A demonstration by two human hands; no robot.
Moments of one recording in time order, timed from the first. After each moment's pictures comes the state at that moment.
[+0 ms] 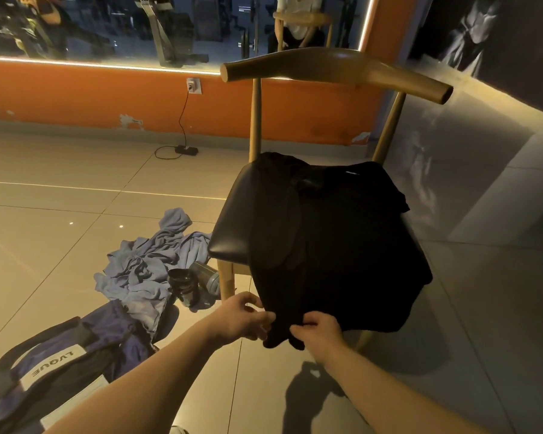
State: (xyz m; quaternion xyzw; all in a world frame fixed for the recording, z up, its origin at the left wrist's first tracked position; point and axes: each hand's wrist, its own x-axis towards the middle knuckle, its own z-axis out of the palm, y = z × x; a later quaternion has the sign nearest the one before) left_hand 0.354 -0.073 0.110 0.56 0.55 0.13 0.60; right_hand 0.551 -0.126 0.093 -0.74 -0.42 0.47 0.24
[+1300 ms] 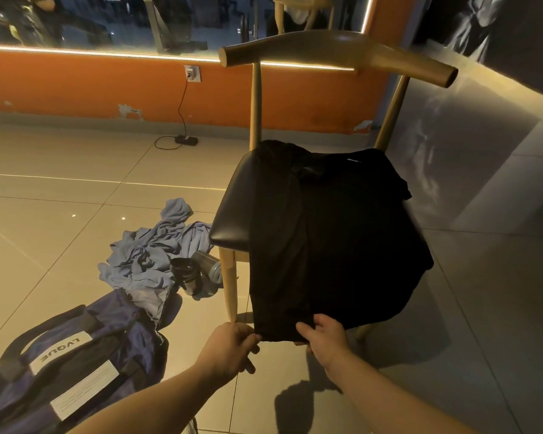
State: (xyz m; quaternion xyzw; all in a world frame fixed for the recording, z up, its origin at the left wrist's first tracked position) left_hand 0.349 -0.144 0.076 0.61 0.61 0.14 0.48; right_hand 0.554 -0.151 0.065 -0.71 -0.36 0.52 0.32
